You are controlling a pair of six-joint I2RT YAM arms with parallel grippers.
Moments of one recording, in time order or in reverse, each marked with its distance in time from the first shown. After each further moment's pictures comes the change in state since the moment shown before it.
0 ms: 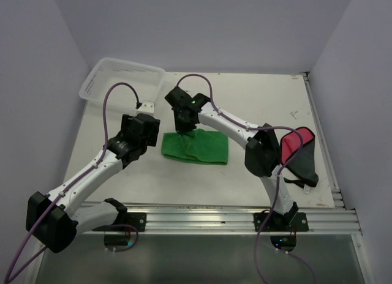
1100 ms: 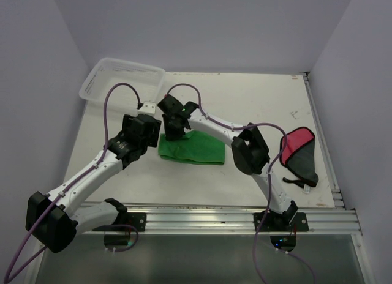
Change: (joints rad) left arm -0.008 0.000 -0.001 0.000 0.021 0.000; right arm 0.029 0.153 0.023 0.151 -0.126 0.022
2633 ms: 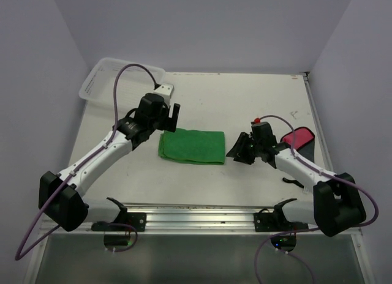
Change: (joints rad) left arm -0.004 0.185 0.242 0.055 0.324 0.000; right arm -0.505 -1.053 -1.415 0.506 -0.282 0.127
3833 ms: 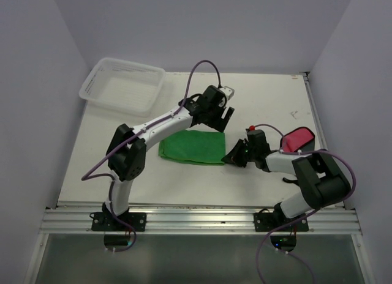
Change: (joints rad) left arm -0.219 0.713 0.643 -0.137 0.207 -0.036; right arm 0.007 0.249 -0.161 0.486 -0.120 0.123
